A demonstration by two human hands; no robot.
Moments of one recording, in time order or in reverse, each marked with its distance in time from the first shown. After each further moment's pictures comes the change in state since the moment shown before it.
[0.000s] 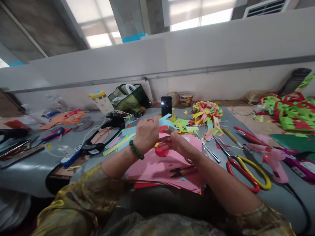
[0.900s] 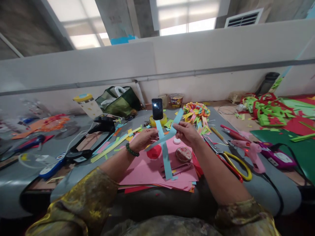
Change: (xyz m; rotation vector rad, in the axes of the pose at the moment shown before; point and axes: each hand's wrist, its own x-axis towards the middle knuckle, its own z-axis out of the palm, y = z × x) left_hand 0.017 -0.003 0.061 -1.824 -0.531 -0.416; right_hand -0.013 -0.044 -0.034 -0.150 0.468 -0.162
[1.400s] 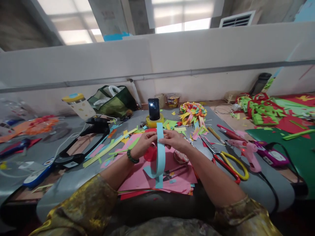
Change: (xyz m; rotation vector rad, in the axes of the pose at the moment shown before) left_hand -0.003 -0.013 0.008 0.182 -0.038 0.222; right_hand 0.000 0.022 0.019 -0.297 -0.280 0.099
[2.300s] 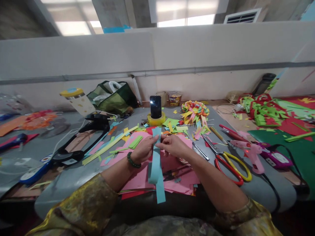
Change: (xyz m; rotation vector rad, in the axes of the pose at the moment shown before) left_hand -0.010 -0.018 0.007 -0.425 -0.161 -0.114; right_hand -0.010 -0.002 0.014 -0.309 0.029 -0.017
